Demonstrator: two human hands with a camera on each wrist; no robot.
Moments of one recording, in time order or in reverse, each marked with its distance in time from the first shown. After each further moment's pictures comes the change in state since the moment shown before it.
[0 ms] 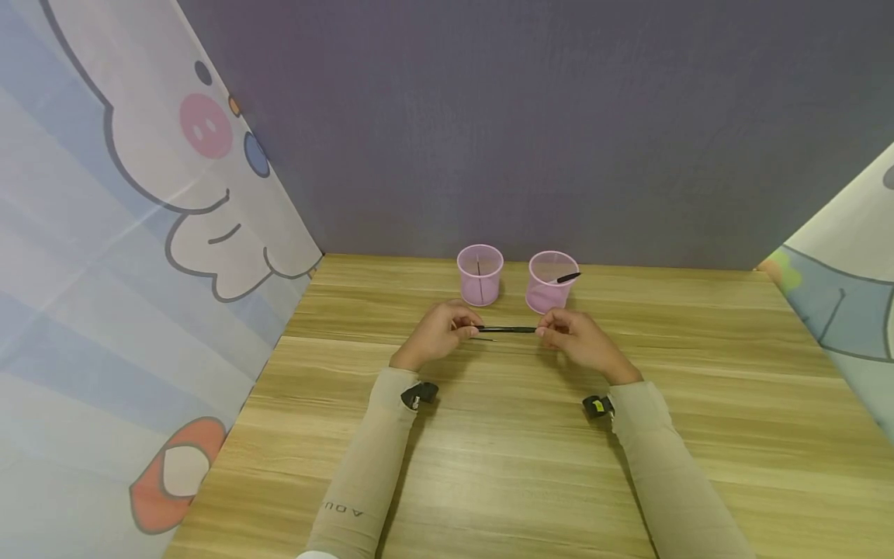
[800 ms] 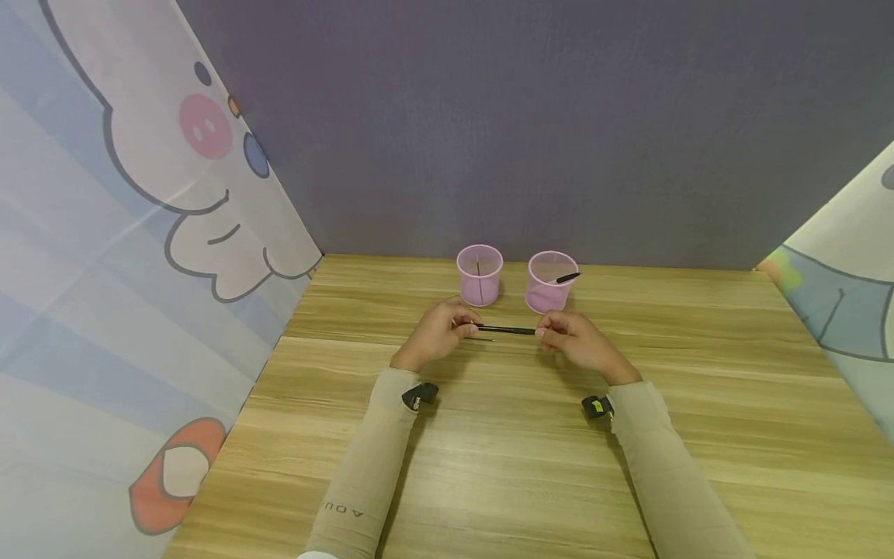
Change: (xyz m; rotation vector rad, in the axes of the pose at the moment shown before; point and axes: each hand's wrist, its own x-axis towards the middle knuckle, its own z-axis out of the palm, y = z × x) left_hand 0.002 0.001 0.000 0.045 0.031 0.042; right_hand 0.000 -0.001 0.000 -0.011 -0.038 -0.028
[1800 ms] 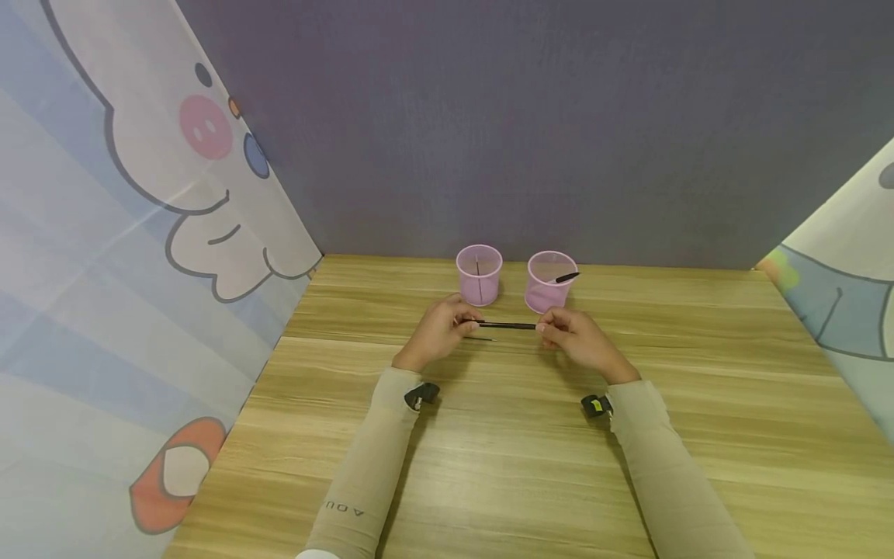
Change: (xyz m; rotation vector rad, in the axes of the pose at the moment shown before) left_hand 0.003 0.000 0.005 0.050 0.053 0.007; right_hand 0.001 0.003 0.001 -0.012 0.082 0.030
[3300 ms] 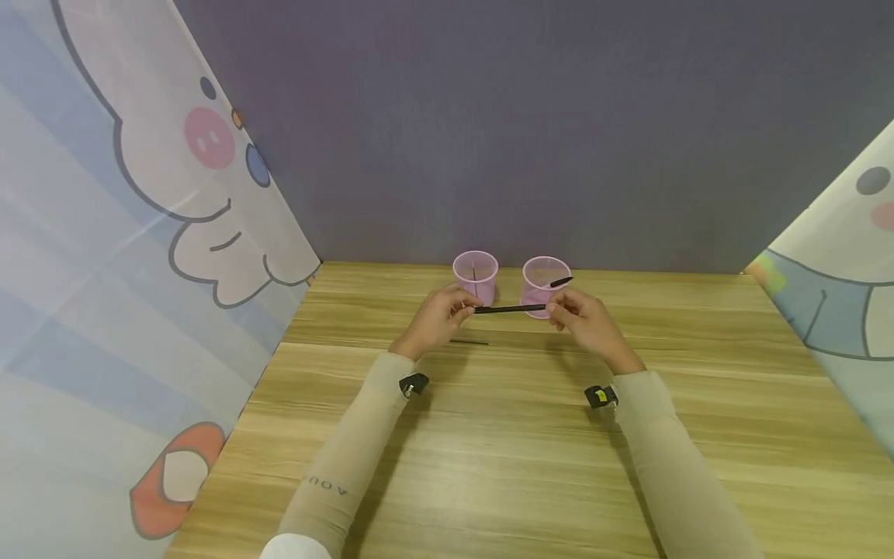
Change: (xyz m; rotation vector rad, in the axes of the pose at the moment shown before) left_hand 0.017 0.008 -0.015 0.010 0.022 0.056; right_hand -0.007 -0.043 -0.026 -0.047 0.150 -0.003
